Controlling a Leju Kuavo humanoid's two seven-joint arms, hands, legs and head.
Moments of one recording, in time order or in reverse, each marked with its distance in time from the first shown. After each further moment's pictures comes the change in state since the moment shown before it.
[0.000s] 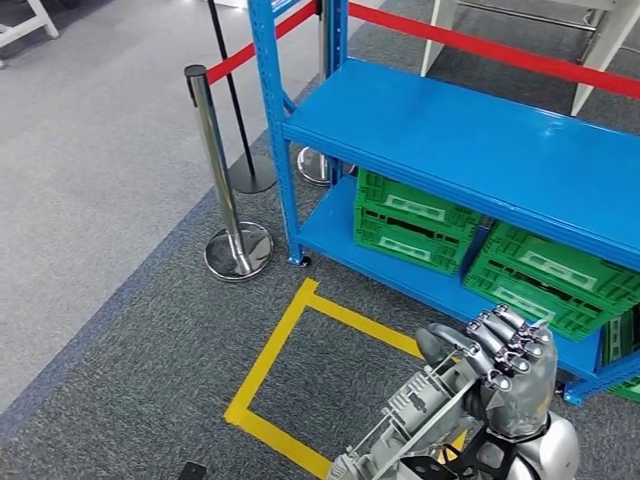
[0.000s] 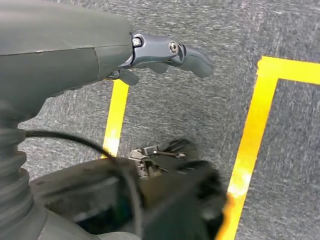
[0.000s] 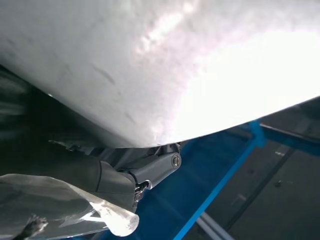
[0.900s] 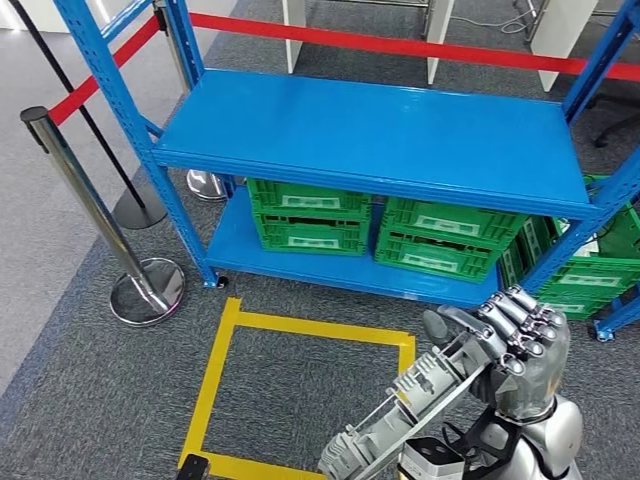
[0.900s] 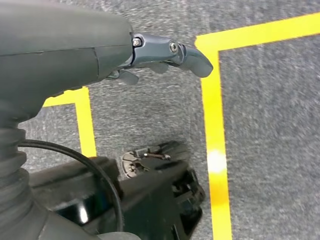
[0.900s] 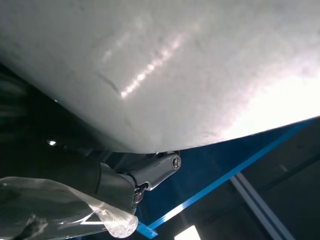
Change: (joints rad) left arm -0.013 -0.015 0.002 0.000 0.031 0.015 0.006; right arm -0.076 0.012 -0.013 0.018 -0.031 0.000 -0.018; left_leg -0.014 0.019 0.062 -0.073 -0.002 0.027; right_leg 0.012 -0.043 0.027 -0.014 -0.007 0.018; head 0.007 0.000
